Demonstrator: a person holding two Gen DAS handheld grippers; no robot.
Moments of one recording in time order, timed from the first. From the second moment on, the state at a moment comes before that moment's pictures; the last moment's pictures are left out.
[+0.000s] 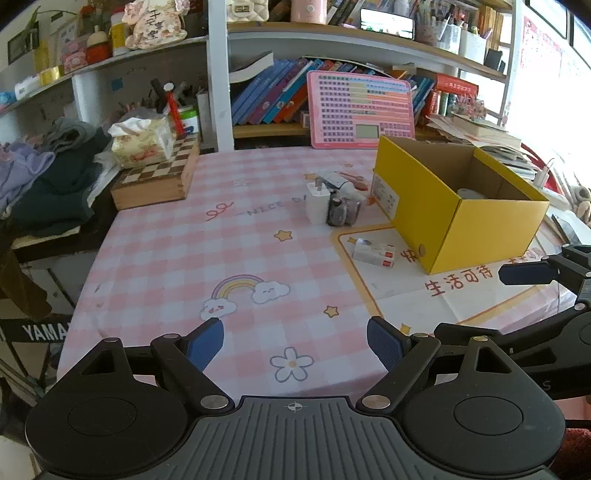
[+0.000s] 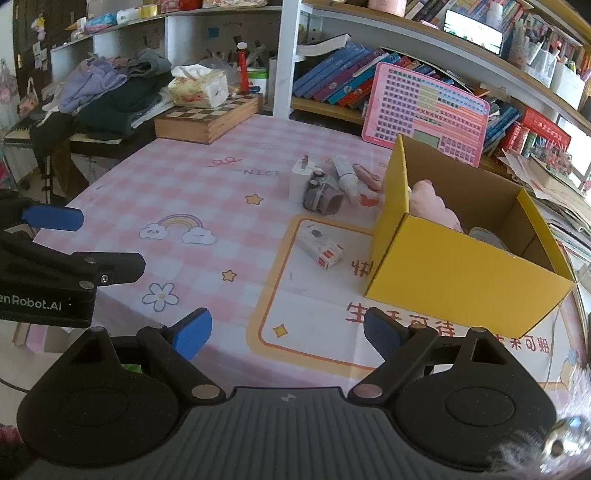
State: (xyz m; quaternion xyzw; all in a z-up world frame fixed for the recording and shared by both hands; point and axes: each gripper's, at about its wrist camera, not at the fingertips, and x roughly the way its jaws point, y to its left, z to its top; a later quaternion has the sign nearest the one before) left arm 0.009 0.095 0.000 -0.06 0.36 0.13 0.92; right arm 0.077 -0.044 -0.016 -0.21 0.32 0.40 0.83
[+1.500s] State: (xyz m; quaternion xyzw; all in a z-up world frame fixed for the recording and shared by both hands) left arm 0.063 0.151 -0.008 -0.07 0.35 0.18 0.91; right arm 0.129 0.005 -0.009 -0.24 0.26 0.40 0.85
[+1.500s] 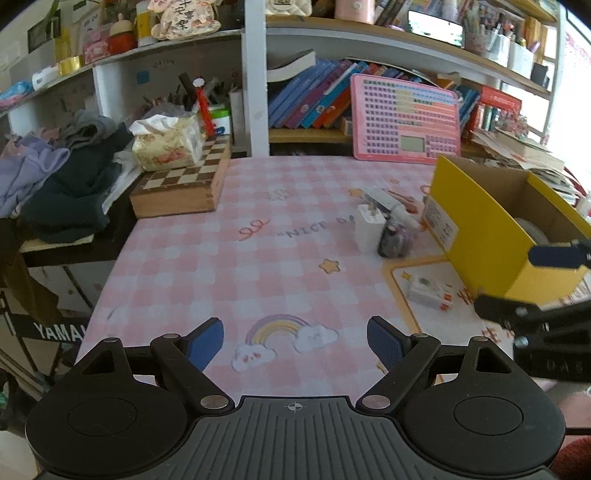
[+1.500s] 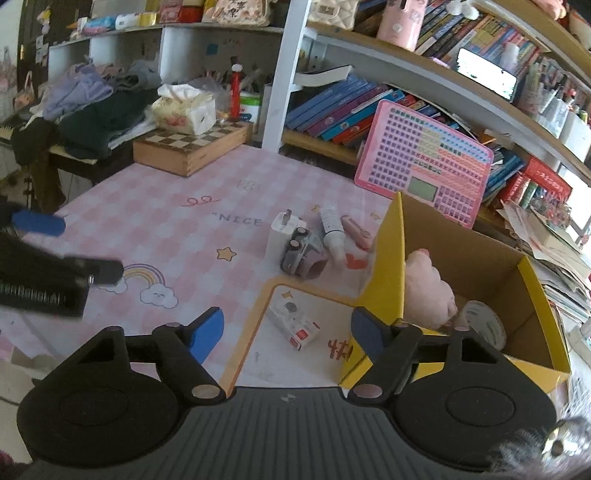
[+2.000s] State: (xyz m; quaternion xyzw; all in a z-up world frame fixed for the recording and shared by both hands) left arm 0.128 0.163 0.002 -0.04 0.35 0.13 0.93; right arm 0.144 0.050 -0.047 -0.31 0.29 0.44 0.79
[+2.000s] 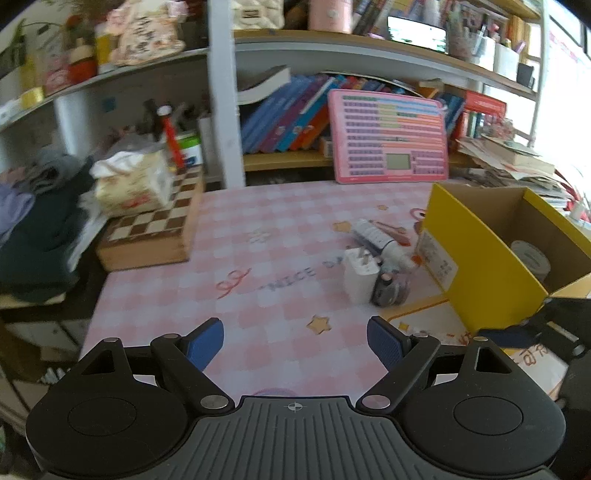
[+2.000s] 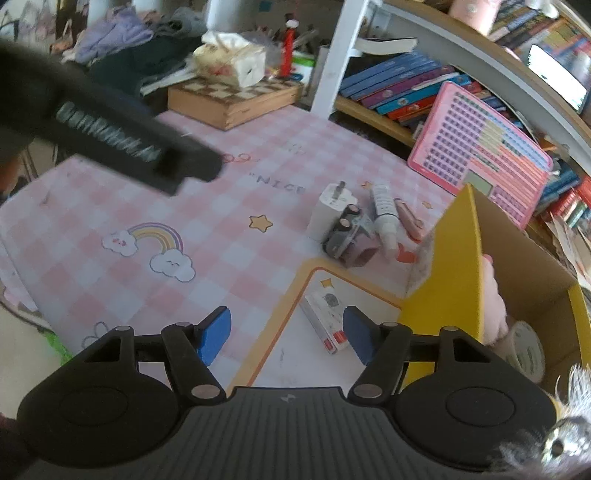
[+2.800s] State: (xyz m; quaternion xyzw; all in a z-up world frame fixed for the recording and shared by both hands) left arm 0.245 0.165 -0.035 -0.06 0.39 0.05 0.92; right arm 0.186 0.084 -0.087 -0.32 0.34 0.43 0.78
